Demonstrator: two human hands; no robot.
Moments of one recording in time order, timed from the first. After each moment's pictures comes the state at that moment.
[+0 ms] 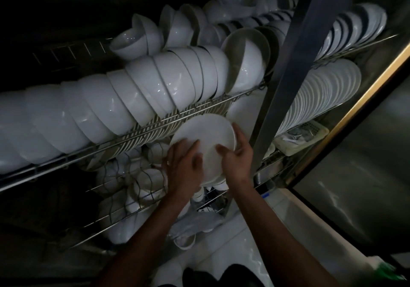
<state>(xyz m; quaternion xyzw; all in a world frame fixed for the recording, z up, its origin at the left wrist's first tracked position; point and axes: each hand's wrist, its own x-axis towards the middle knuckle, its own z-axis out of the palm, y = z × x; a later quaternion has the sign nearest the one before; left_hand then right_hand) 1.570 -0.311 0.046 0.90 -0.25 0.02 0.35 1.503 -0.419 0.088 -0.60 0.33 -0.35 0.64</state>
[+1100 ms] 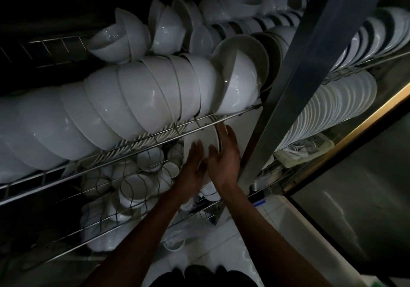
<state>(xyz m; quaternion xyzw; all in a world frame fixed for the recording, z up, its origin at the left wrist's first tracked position) 1.605 -0.383 0.000 0.80 -0.30 -0.19 0.48 1.552 -0.478 0.053 -0.81 0.24 -0.35 0.41</state>
